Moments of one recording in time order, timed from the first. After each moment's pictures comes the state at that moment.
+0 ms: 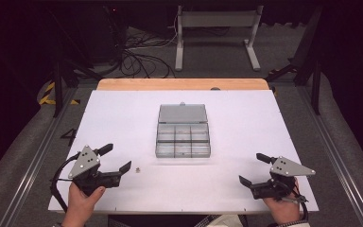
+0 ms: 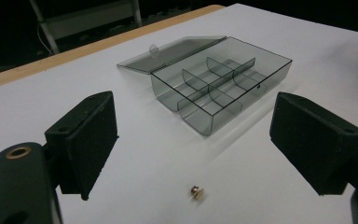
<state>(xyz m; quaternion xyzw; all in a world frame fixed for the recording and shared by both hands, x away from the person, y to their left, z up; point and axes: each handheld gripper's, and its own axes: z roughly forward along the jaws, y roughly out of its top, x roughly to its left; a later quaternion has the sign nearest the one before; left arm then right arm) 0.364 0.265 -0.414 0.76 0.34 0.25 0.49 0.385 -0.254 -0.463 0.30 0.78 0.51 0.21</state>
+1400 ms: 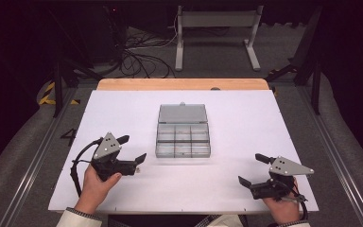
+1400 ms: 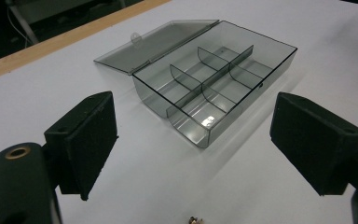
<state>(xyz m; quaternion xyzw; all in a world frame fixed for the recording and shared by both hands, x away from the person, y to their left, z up) 0.404 0.234 -0.412 0.80 0.32 0.22 0.45 0.387 -0.254 -0.465 0.29 0.78 0.51 0.20</state>
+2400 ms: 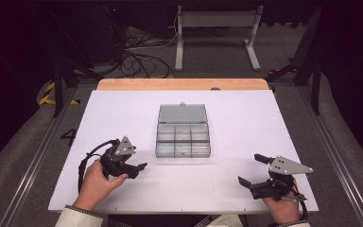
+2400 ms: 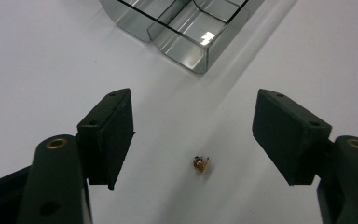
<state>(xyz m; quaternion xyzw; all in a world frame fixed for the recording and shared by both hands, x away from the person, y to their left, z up) 0.421 0.219 -0.433 0.89 0.29 0.17 0.29 0.389 -0.254 -0.467 0.30 0.78 0.51 0.19</state>
